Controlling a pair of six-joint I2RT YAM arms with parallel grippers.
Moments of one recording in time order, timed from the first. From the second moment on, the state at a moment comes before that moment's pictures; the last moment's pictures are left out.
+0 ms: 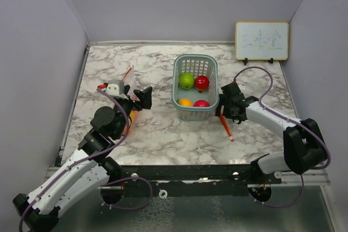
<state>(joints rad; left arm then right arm) -0.70 0.58 0.61 0.06 -0.41 -0.26 0.43 1.38 0.77 -0.48 0.26 0.58</state>
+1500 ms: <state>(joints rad) -0.70 1.15 0.82 0.75 0.29 -0.53 0.43 1.04 1.15 -0.26 -0.24 0.38</state>
